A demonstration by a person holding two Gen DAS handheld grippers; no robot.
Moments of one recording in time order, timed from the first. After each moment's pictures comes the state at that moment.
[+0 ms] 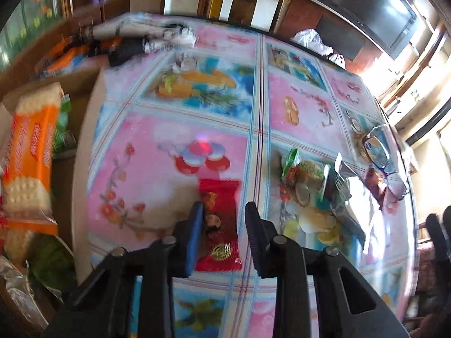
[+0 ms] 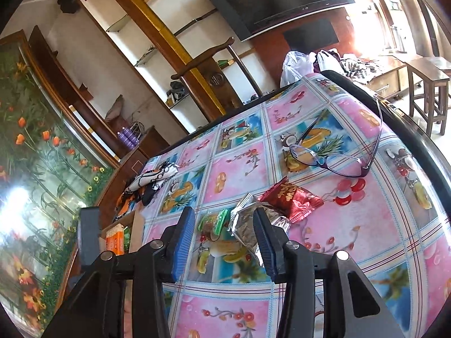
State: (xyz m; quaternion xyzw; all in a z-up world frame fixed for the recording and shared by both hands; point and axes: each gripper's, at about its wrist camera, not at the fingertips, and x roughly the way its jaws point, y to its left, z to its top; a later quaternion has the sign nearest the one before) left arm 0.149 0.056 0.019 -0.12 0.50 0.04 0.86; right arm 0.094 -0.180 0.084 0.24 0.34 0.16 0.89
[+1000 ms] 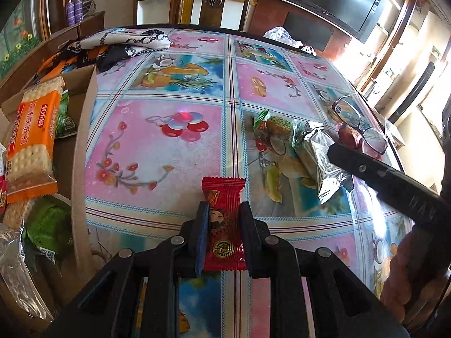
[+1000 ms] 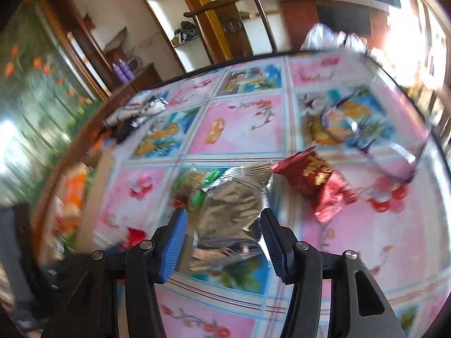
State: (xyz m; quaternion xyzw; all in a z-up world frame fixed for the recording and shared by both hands) left arm 0.100 0.044 0.017 -0.09 0.48 -0.03 0.87; right arm 0.140 -0.123 0.037 0.08 0.43 0.18 0.88
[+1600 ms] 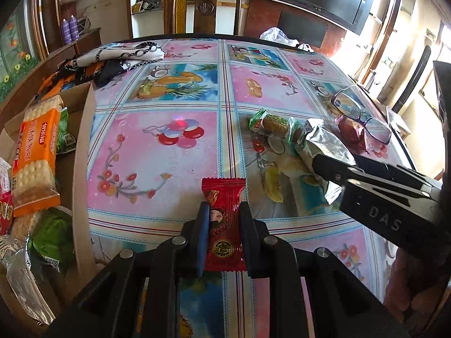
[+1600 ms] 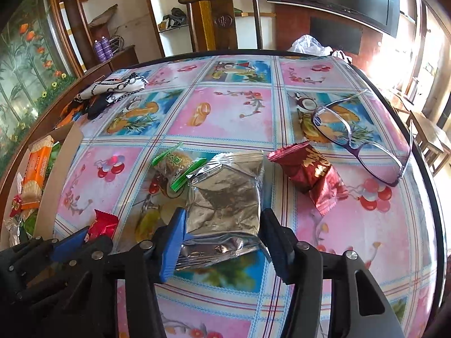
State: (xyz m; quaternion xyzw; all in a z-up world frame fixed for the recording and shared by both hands) left arm 0.100 0.038 0.017 -0.05 0.46 -0.03 0.88; right arm 0.136 -0.097 0.025 0.01 0.45 0.12 0.88
